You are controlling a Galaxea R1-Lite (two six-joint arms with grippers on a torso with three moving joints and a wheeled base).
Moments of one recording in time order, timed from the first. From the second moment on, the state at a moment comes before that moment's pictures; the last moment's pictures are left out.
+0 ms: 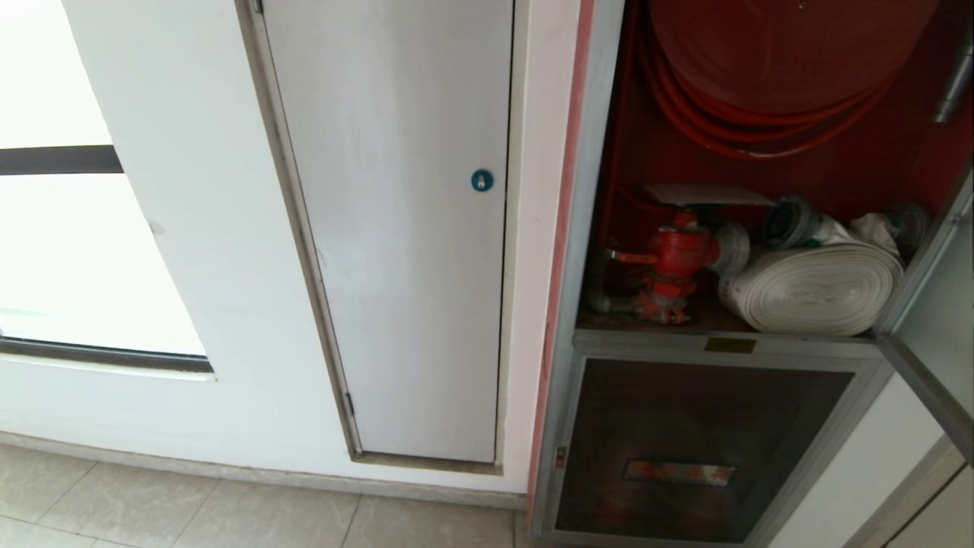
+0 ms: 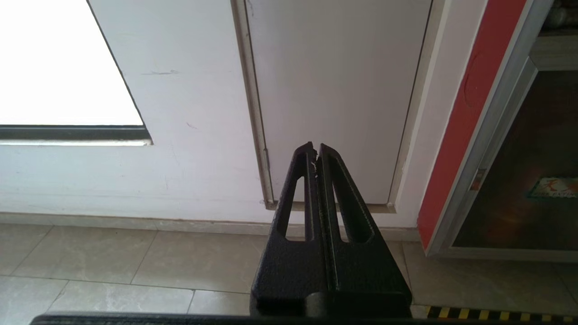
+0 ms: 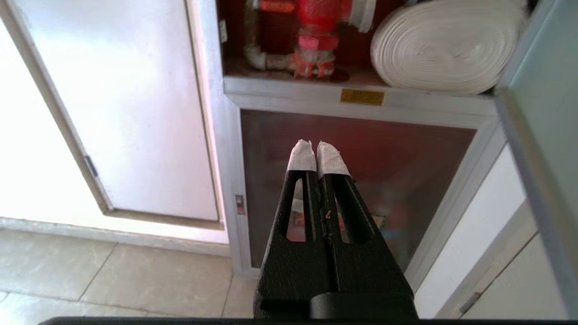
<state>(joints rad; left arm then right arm) 0.00 0.00 0.00 -0.02 -0.03 0.04 0.01 0.06 -0.17 0.07 -0.02 -0.02</state>
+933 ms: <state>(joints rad) 0.00 0.00 0.00 -0.02 -0.03 0.04 0.01 0.00 0.00 0.00 0.00 -0.02</state>
